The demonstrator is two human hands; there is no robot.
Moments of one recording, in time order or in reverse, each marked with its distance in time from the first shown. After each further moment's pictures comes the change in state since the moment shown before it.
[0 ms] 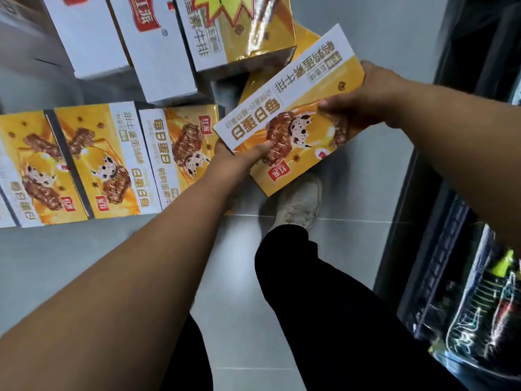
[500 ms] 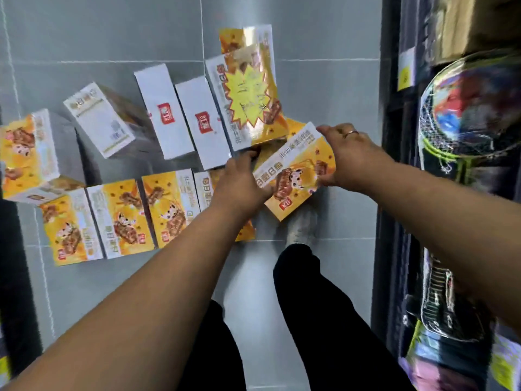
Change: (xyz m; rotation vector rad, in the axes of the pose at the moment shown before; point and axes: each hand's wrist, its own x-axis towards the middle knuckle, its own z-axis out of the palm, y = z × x) left_hand -0.178 0.128 -0.040 0.936 0.099 0.495; right_hand -0.195 -0.098 -0.009 -0.662 0.225 -0.208
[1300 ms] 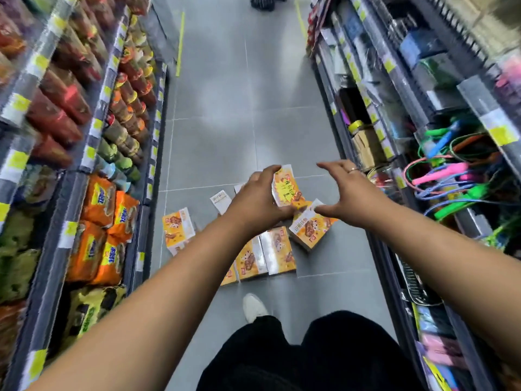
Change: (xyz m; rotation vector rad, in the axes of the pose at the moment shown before) left_hand -0.484 0.032 -0.285 0.049 0.243 0.491; right_hand -0.489 -0.251 -0.158 0.228 0.527 -0.162
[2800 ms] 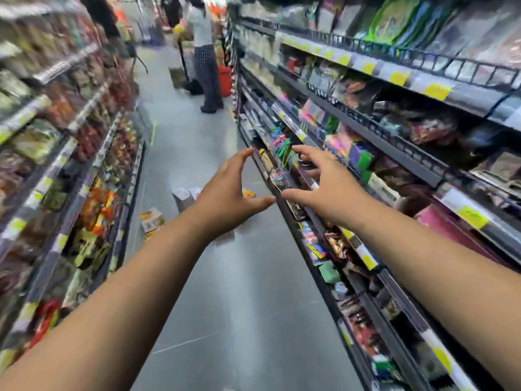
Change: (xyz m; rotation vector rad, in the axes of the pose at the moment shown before) left_hand -0.852 0.222 0.248 -0.015 0.247 0.499; right_hand -0.964 -0.024 0.030 0.313 0.528 -0.109
